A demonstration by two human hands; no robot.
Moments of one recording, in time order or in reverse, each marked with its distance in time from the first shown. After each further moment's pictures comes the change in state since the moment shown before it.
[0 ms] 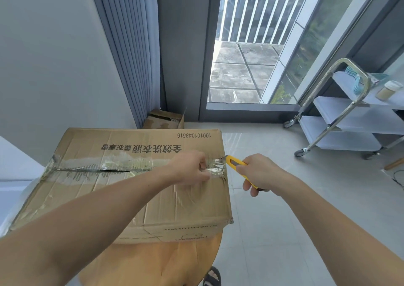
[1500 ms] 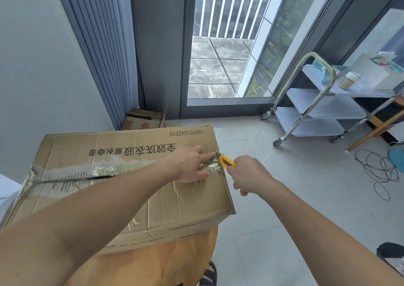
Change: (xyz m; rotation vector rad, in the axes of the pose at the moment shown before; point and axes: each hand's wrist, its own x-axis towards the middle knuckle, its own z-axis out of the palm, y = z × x) left_hand 0.015 -0.010 -0.001 0.340 -0.048 0.322; right_hand -0.001 -0.012 0.043 -0.109 0.196 0.118
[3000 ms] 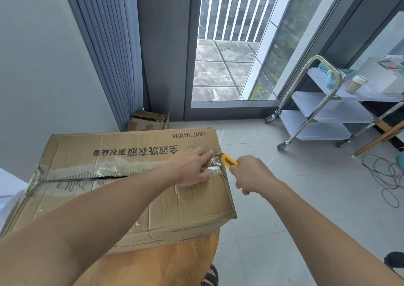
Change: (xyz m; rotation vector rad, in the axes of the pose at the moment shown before) left_hand -0.002 0.002 0.002 -0.008 -0.023 -0.067; right_hand 0.002 -0.001 -0.010 0.020 0.006 -0.030
